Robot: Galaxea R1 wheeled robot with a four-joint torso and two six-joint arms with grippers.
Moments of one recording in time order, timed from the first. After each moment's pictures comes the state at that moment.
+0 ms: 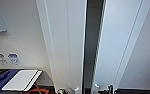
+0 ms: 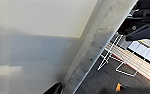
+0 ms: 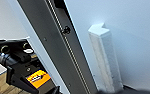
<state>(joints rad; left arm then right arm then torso) 0.75 2.53 -1.44 0.37 0.13 -0.11 -0.73 2.37 -1.35 -0.33 -0.01 0.05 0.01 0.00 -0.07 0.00</state>
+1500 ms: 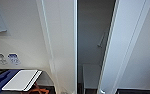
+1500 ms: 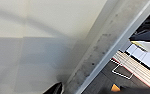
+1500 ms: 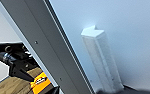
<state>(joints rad) 0.82 2.38 -1.30 0.37 0.08 -0.11 -0.81 2.24 -1.24 -0.34 0.06 0.04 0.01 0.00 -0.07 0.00</state>
